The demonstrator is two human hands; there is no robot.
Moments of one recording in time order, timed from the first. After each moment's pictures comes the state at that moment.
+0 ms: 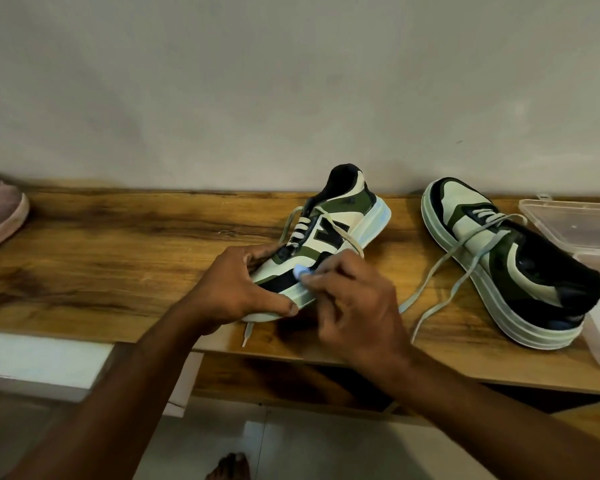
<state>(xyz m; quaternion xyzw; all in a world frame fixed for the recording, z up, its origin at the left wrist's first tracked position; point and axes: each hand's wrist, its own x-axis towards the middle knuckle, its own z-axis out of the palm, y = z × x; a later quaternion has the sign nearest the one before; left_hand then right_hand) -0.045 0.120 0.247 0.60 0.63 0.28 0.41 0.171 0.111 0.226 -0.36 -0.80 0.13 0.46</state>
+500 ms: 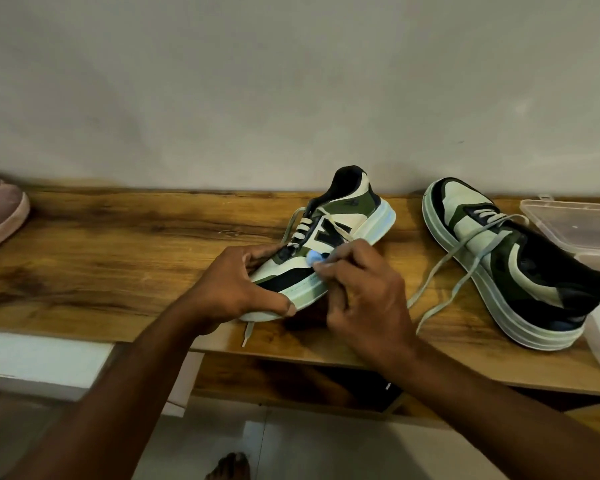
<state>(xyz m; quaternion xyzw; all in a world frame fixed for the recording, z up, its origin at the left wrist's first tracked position) -0.048 0.121 0.248 0.58 0.63 0.28 0.43 0.175 0.122 0.225 -0.38 -0.79 0.11 0.47</state>
